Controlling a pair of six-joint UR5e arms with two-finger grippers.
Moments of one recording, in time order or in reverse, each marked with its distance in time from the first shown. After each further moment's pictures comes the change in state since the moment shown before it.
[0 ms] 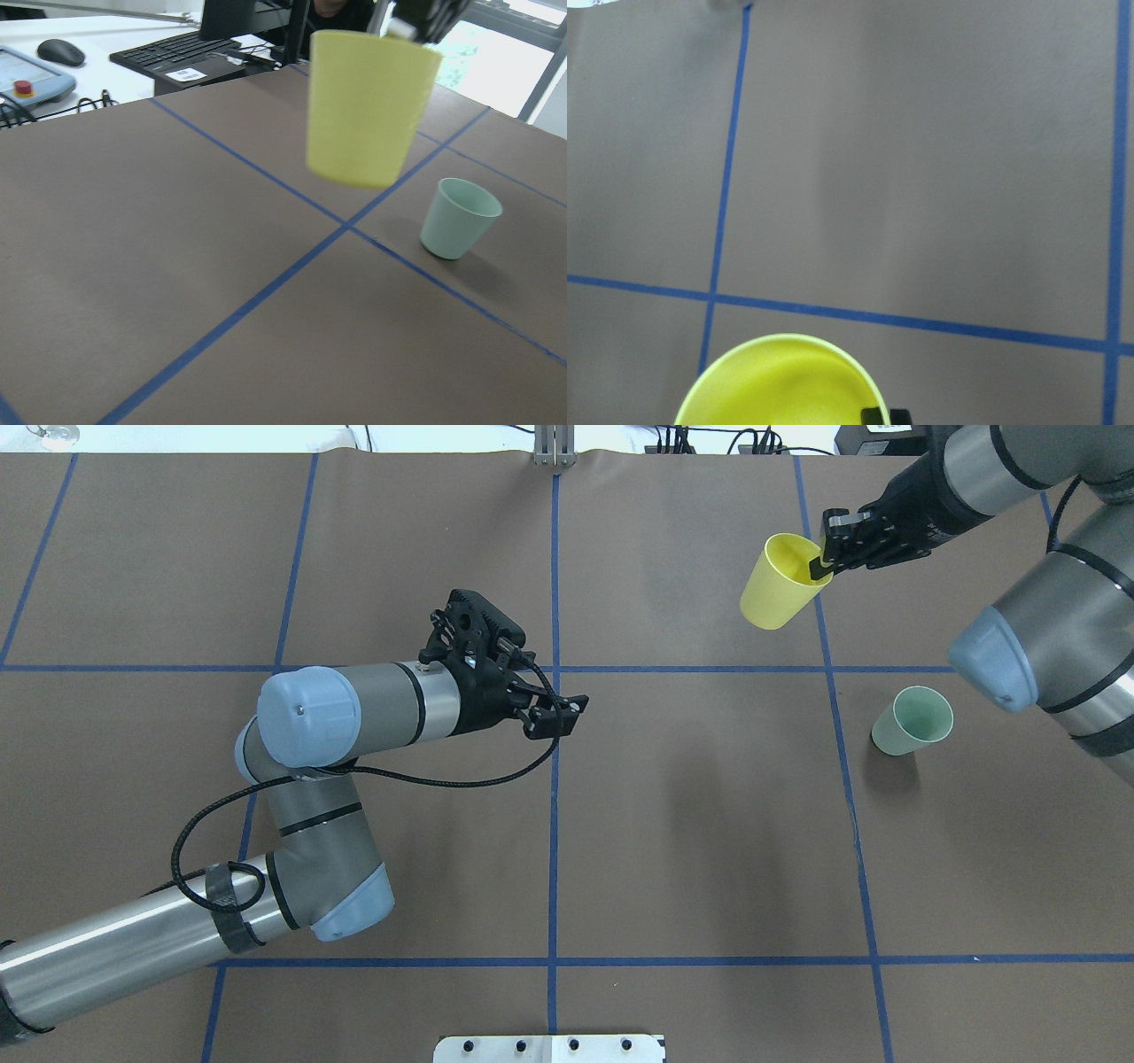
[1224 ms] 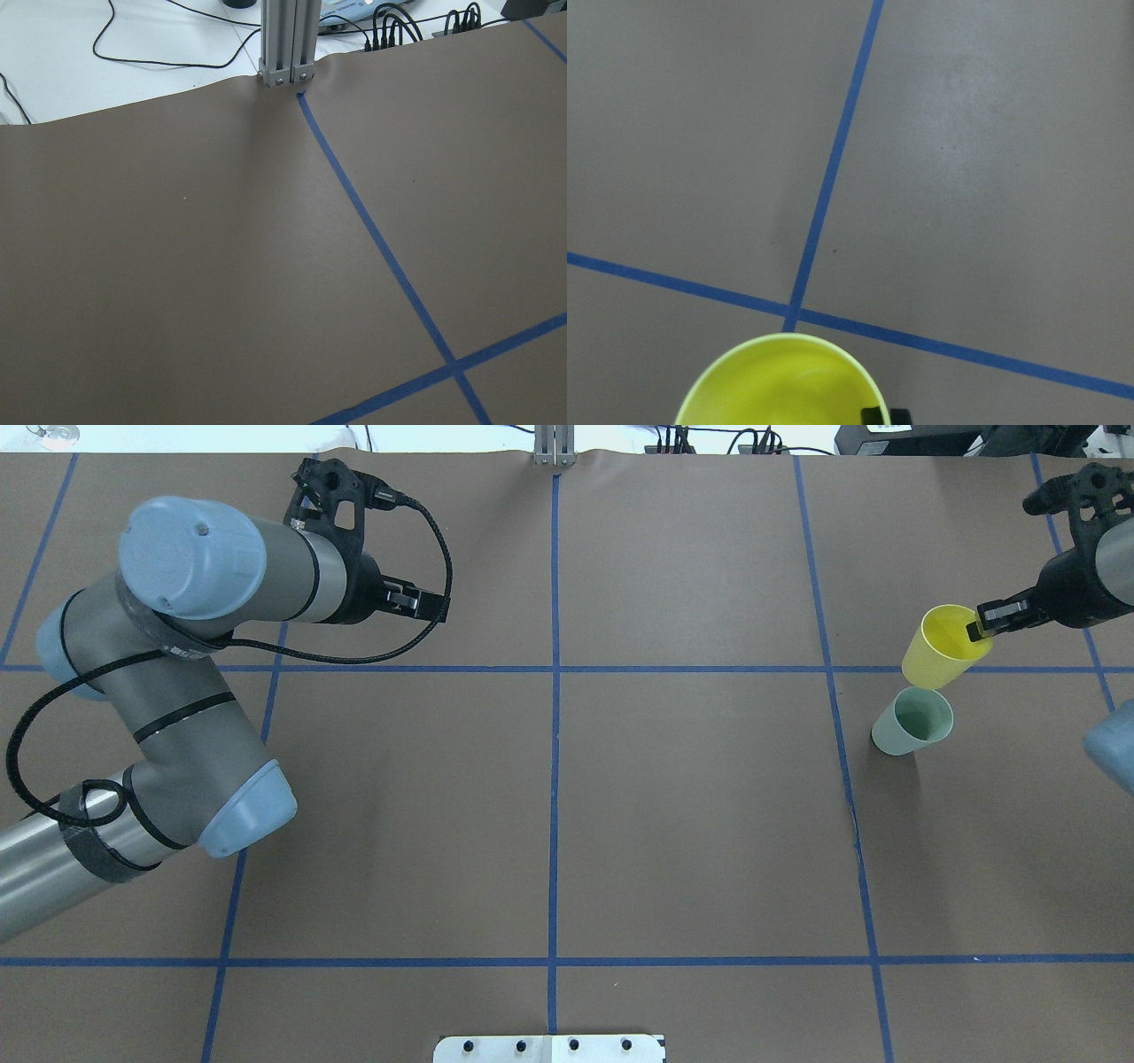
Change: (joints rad) left arm -0.190 0.064 -0.265 0.630 -0.076 -0.146; right arm 0.033 -0.309 0.104 -0.003 -0.140 -0.319
